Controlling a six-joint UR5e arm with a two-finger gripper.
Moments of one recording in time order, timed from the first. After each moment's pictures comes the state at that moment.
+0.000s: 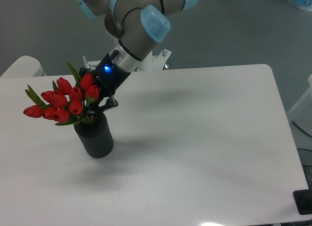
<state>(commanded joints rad) 2.44 -1.56 -1.95 -0.94 0.65 1.09</state>
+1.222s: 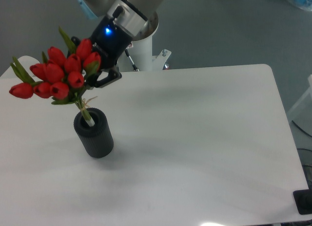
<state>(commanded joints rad) 2.47 -1.46 -1.82 -0.94 0.60 0.77</state>
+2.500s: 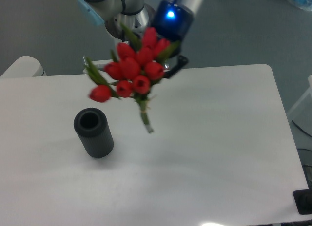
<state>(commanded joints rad) 2.79 -1.57 -1.74 -0.92 0.62 0.97</state>
